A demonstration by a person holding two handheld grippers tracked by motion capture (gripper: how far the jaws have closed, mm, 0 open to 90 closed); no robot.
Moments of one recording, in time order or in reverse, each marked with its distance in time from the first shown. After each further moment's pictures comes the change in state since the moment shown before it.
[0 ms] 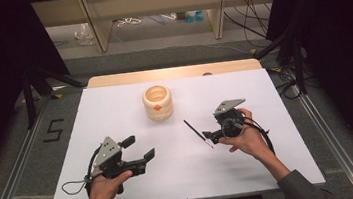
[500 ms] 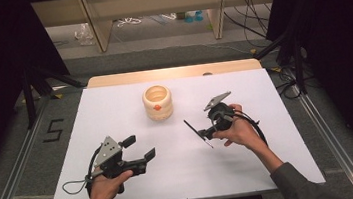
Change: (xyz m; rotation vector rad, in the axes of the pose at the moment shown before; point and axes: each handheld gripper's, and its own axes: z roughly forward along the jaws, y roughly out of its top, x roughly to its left) left arm -0.002 0.001 0.001 -0.002 -0.002 -0.007; right arm -0.007 0.020 0.025 0.126 0.027 -0.021
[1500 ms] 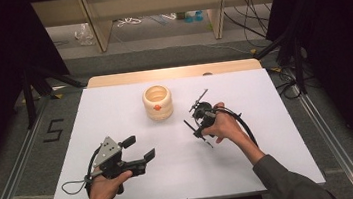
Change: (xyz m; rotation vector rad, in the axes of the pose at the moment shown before) left arm 0.001 -0.001 -0.001 0.004 -0.010 -0.001; right arm 0.002 0.029 0.039 0.249 0.035 -0.012
